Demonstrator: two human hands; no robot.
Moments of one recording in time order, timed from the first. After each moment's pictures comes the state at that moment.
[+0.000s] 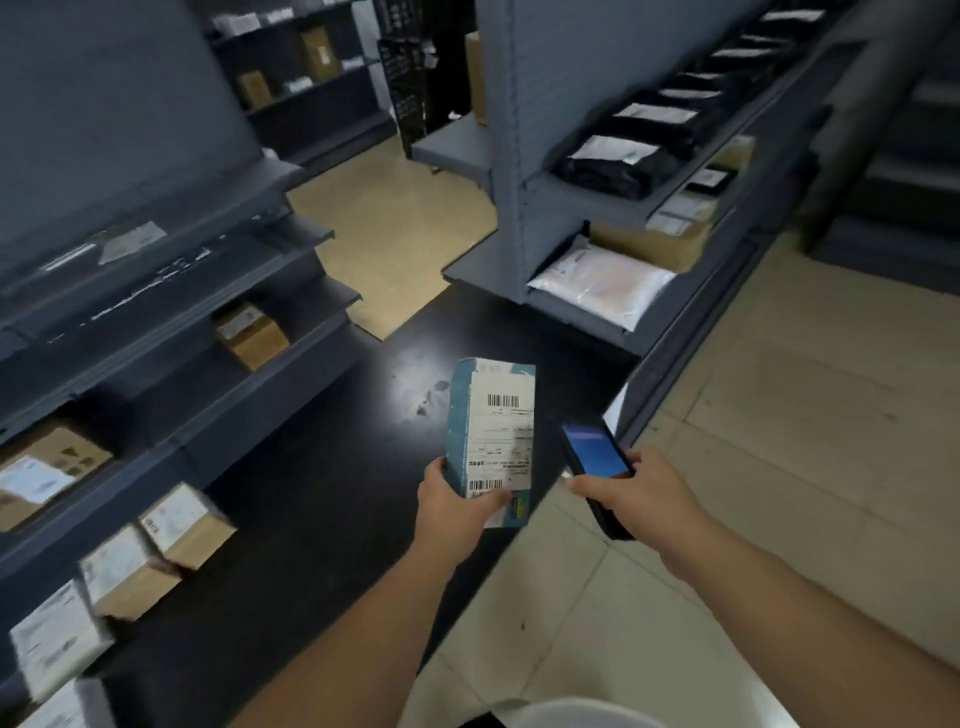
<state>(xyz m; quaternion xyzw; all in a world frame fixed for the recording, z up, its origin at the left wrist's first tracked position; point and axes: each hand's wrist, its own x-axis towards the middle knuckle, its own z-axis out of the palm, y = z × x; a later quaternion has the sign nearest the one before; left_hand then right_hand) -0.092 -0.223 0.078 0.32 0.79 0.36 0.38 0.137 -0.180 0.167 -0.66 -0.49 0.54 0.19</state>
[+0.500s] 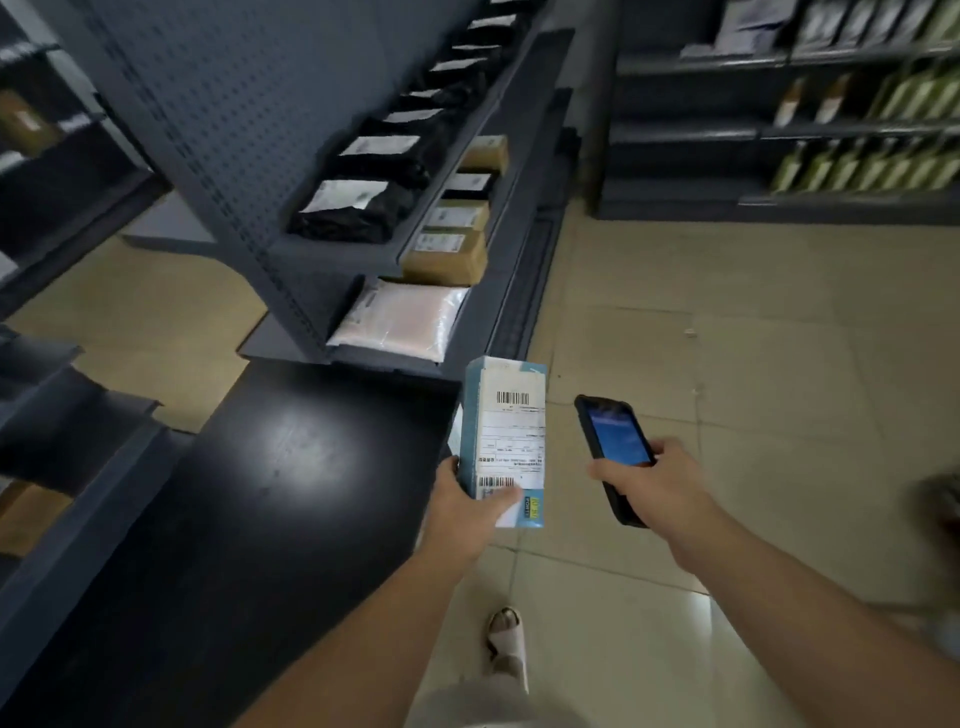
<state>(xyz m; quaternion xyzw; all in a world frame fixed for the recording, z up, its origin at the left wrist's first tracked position) 0.117 -0.064 0.072 0.45 0.69 0.24 0.51 0.346 -0.105 0.143 -0.77 -0.27 0.47 0.34</state>
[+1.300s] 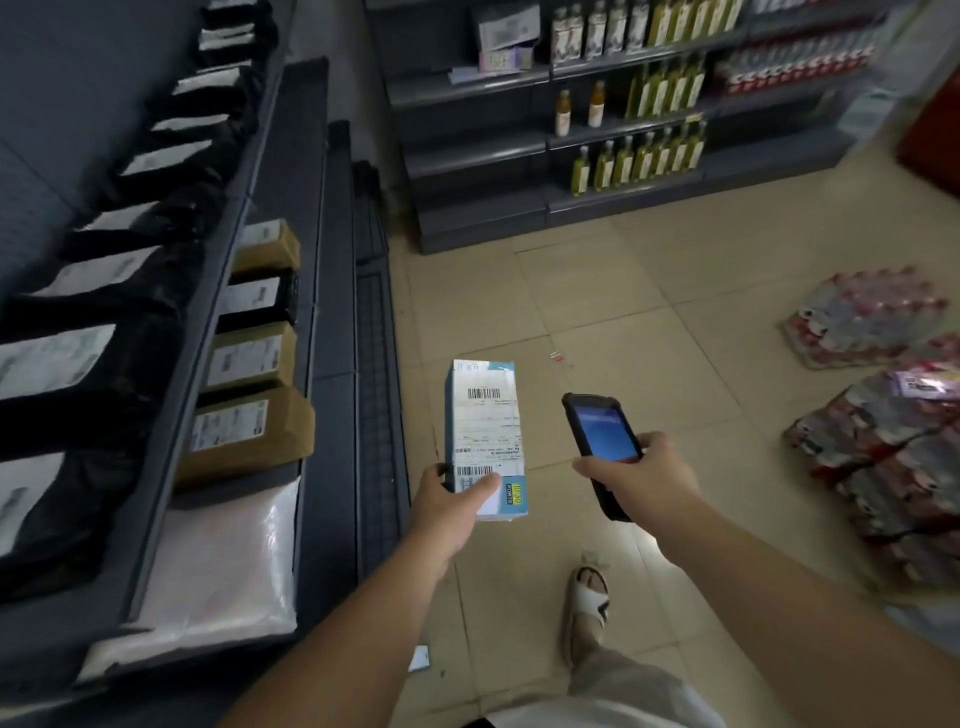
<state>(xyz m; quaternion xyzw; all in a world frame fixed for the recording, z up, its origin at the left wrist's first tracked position) 0.334 0.312 0.043 0.56 0.60 0.10 0.57 0.527 0.174 0.133 -0.83 -0.11 0.38 0.40</state>
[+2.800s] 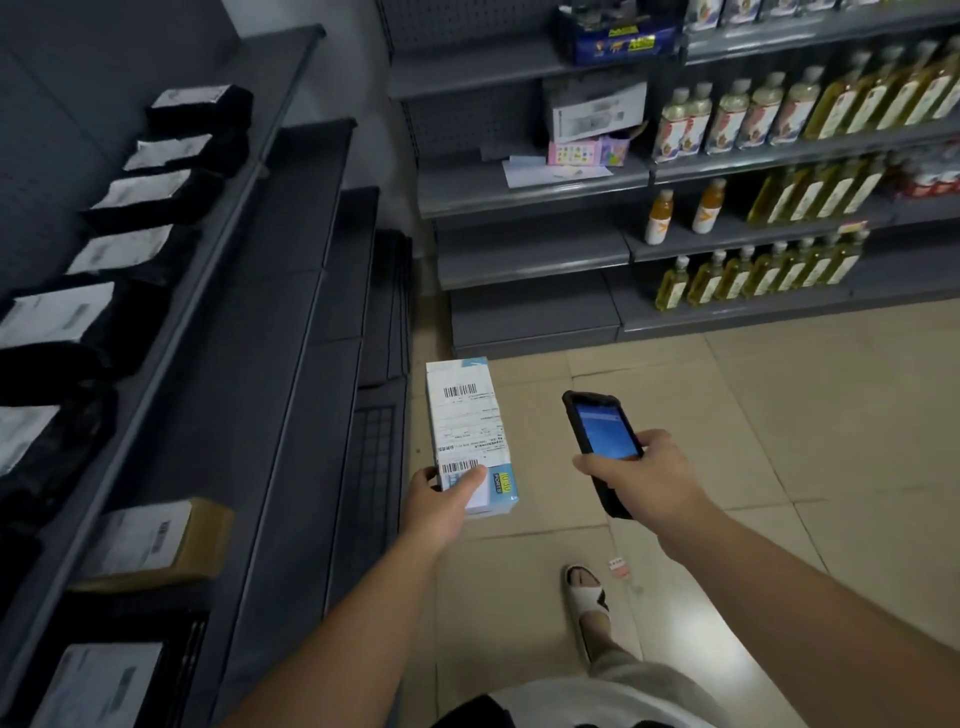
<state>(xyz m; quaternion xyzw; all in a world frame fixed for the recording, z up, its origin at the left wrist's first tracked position) 0.746 1.005 0.036 0.46 0.66 0.16 0.57 0.969 0.887 0.123 -0.80 -0.18 0.42 0.39</state>
